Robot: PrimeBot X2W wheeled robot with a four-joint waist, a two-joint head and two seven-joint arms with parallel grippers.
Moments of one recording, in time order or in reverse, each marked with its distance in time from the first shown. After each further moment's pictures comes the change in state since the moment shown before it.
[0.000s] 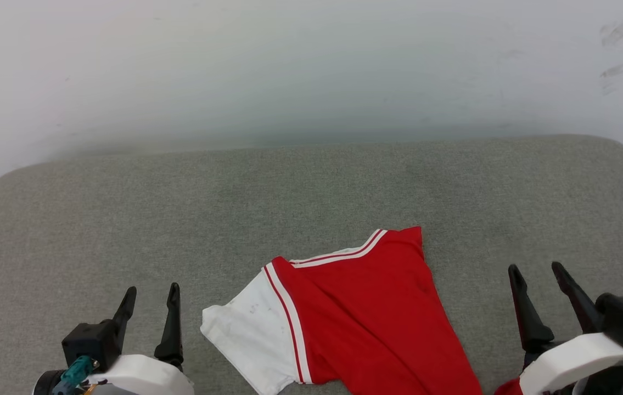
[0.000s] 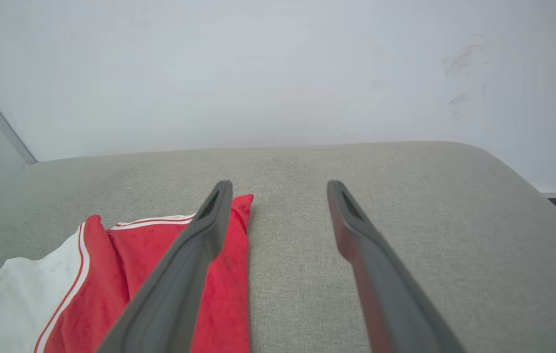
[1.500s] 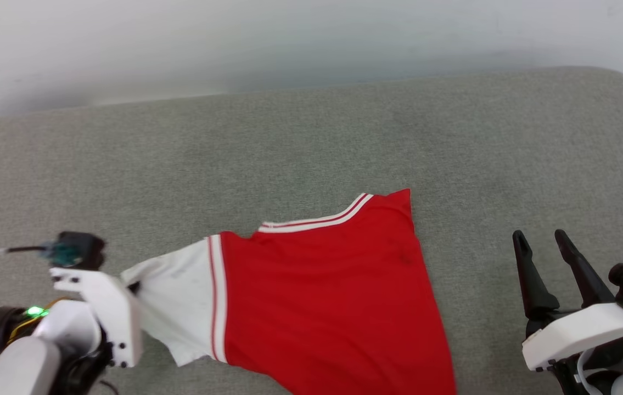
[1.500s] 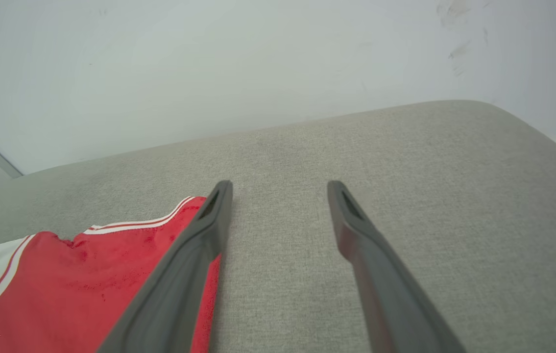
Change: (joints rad) left arm -0.245 0.257 -0.067 0.029 -0.152 -0.080 0.760; right arm -0.109 0.004 -0.007 0.026 0.093 0.000 -0.021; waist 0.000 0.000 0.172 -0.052
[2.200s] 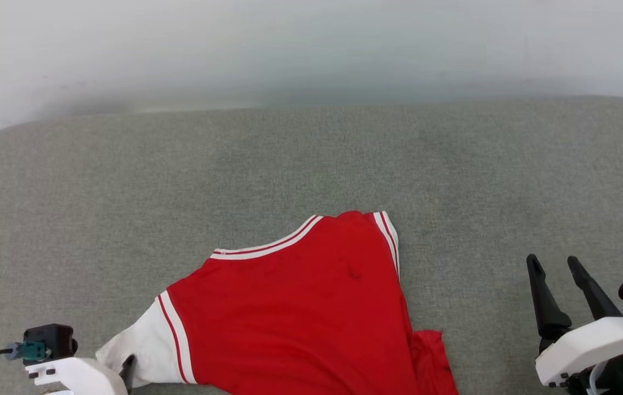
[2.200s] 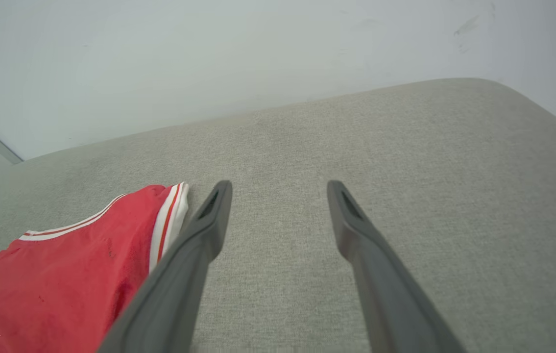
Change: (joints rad) left arm 0.317 -0.068 0.139 -0.059 -0.096 0.124 -0.150; right arm 0.044 0.001 -0.058 0.024 0.008 0.000 0.053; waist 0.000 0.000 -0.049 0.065
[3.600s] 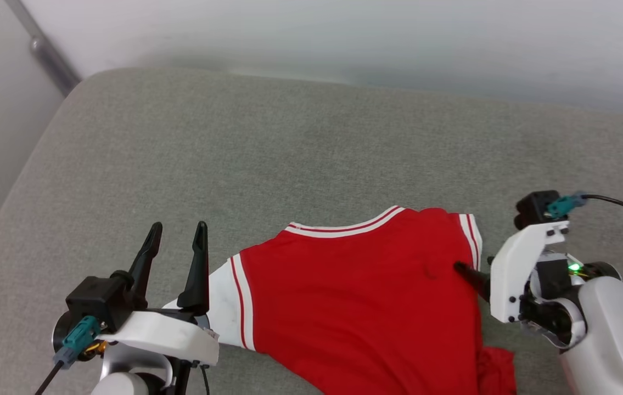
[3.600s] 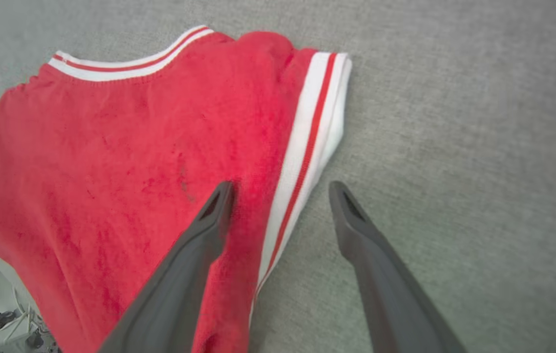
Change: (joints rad) left arm -0.183 -0.188 -0.137 -0.117 0.217 -0.043 -0.591; right arm -0.409 -0.142 0.247 0.417 0.184 0.000 0.580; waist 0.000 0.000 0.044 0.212
